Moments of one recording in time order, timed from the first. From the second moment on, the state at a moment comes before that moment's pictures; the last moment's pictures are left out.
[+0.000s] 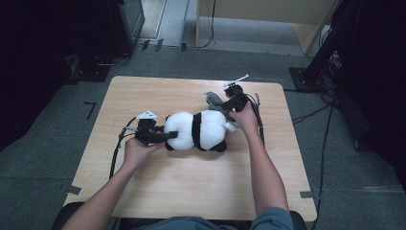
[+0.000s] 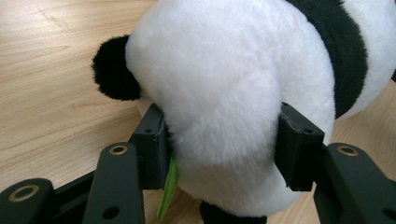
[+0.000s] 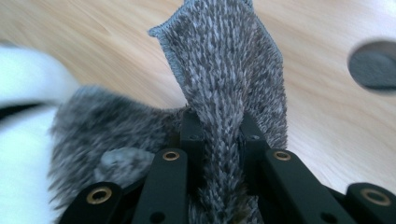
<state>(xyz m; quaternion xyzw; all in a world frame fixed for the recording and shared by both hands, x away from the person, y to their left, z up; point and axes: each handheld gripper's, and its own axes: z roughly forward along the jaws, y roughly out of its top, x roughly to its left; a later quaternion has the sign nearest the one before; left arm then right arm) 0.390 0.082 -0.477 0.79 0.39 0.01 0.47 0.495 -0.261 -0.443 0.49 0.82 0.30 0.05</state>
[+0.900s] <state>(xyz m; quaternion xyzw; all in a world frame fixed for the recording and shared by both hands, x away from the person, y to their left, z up) 0.392 0.081 -0.477 0.79 0.40 0.01 0.47 0.463 -0.250 -0.362 0.45 0.82 0.34 0.11</state>
